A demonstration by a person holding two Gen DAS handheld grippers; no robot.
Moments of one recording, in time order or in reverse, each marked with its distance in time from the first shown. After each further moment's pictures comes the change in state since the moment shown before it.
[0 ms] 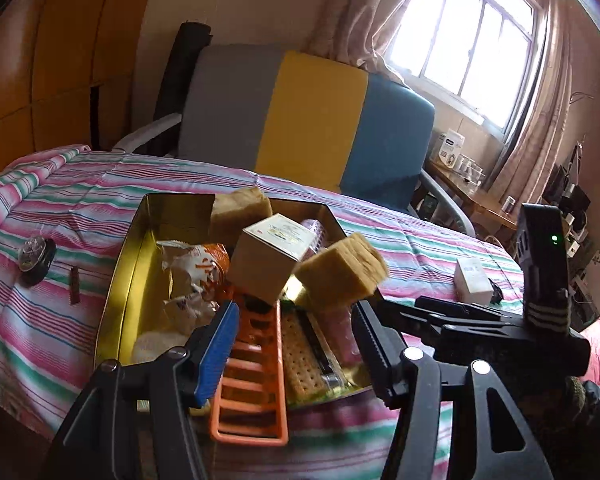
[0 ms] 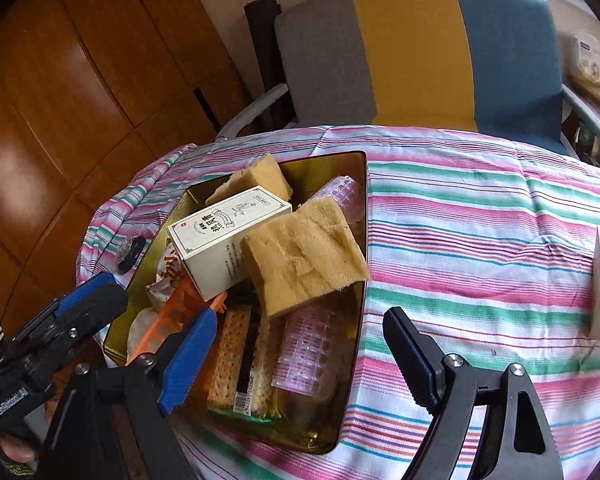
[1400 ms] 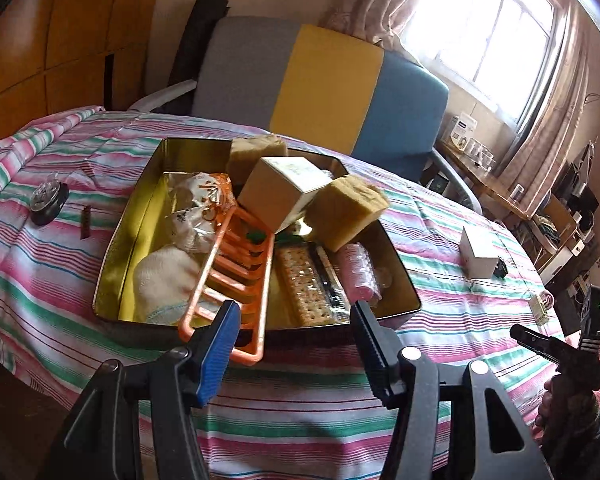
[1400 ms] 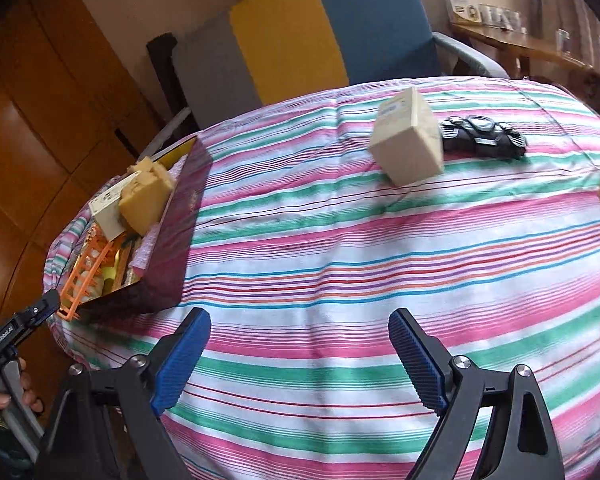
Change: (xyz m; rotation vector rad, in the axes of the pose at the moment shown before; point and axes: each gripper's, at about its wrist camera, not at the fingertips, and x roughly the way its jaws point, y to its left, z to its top) left arm 0.004 -0.004 -0.033 -0.036 0.083 0.038; right arm -0.116 -0.134 -0.118 0.272 -0.057 -0.216
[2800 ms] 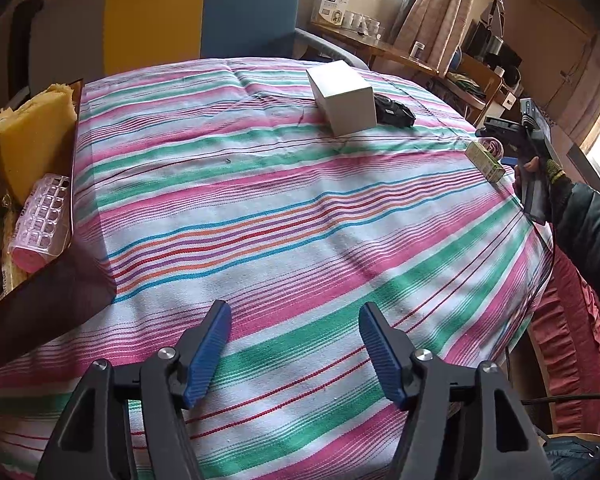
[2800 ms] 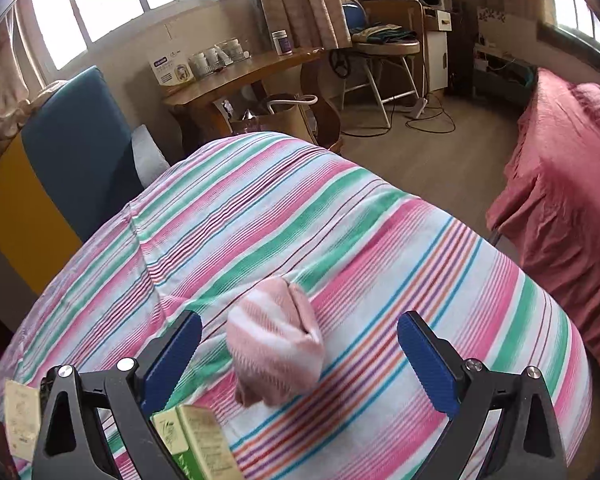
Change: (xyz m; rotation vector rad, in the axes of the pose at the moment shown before) left arm 0.113 -0.173 -0.062 0.383 0.311 -0.216; right arm -0.047 -0.353 0.124 0.502 -0.225 -0.579
